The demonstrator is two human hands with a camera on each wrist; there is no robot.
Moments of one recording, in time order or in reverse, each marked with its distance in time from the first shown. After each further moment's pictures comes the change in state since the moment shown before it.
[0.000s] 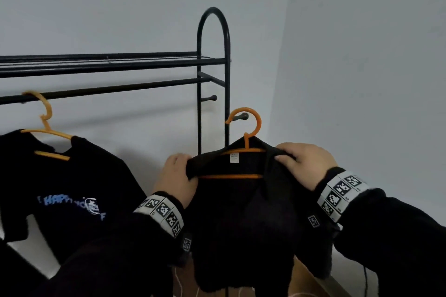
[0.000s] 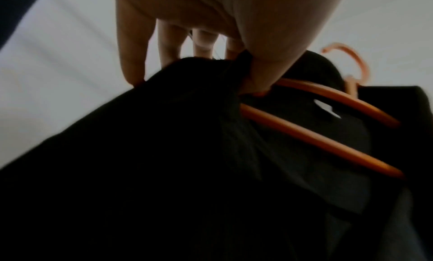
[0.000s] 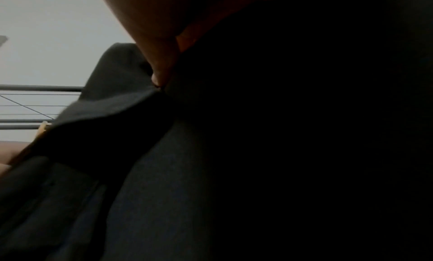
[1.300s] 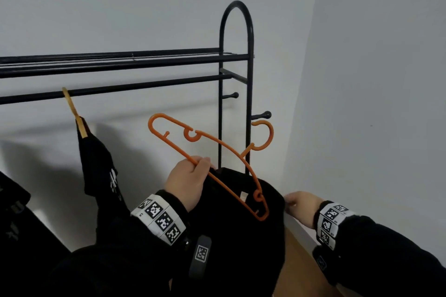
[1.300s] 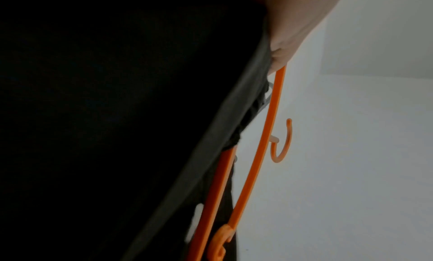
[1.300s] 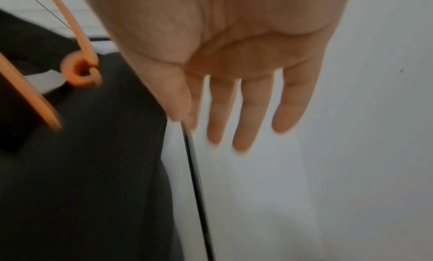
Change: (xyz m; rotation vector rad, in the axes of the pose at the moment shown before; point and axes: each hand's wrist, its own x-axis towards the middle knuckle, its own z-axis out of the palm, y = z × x) left_hand -0.024 0.016 -0.036 -0.485 0.006 -0.098; right_hand 0.002 0.018 0.121 0.212 -0.517 0.183
